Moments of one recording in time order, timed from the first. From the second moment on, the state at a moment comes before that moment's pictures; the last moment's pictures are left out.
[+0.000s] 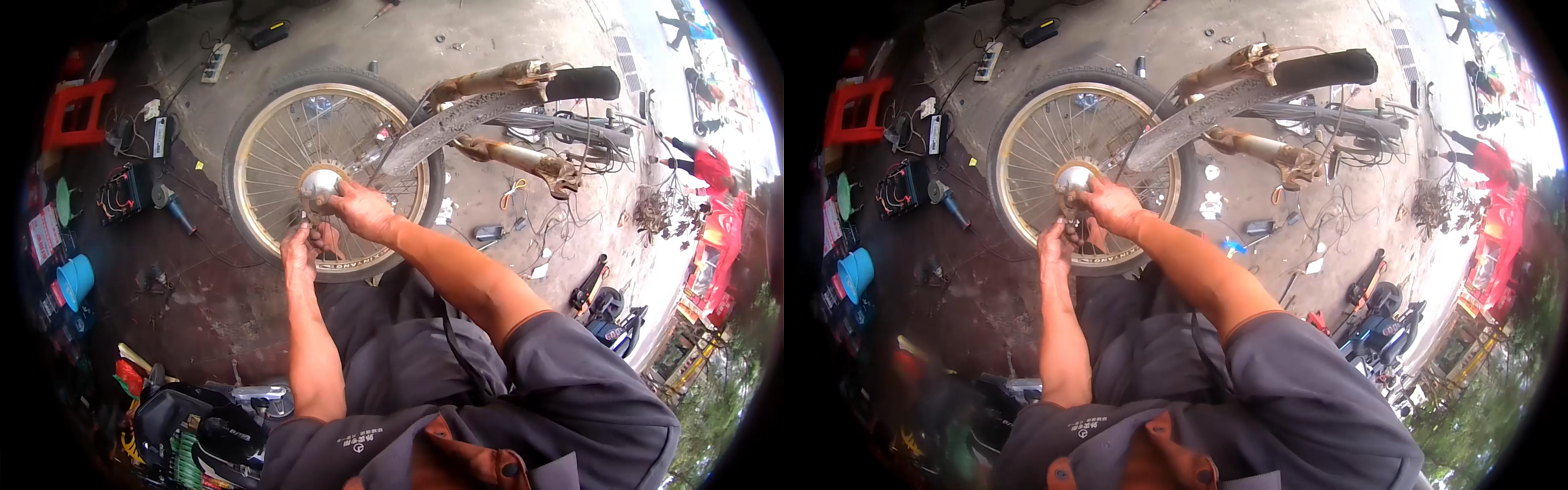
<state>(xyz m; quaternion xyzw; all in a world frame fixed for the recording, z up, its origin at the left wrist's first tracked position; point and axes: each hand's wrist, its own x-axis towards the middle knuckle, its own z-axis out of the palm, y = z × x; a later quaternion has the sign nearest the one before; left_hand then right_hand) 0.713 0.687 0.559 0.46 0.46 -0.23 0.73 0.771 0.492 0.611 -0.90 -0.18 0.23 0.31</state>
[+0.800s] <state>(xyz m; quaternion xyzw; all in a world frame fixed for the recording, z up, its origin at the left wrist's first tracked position) 0.723 0.698 0.543 0.52 0.46 -0.30 0.65 0.772 0.494 0.613 -0.90 -0.16 0.27 0.30</state>
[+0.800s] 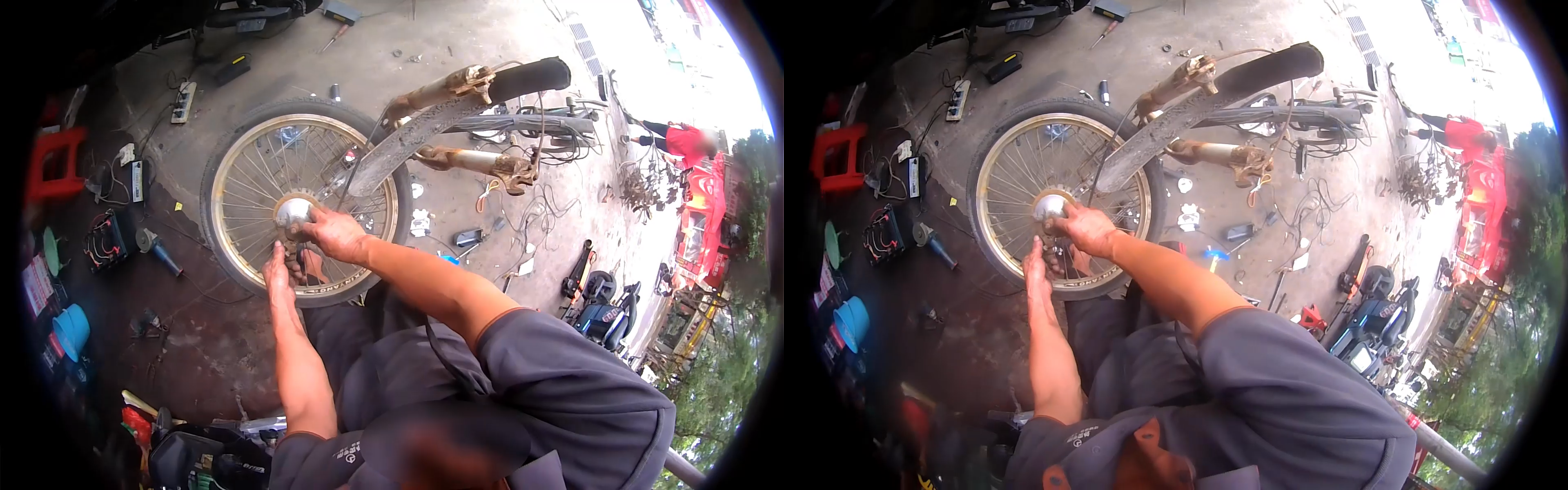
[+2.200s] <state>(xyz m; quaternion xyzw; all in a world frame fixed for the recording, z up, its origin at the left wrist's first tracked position) 0.694 0.685 0.560 0.24 0.50 -0.18 0.81 0.776 0.502 0.615 -0.91 -0.17 0.24 0.27</state>
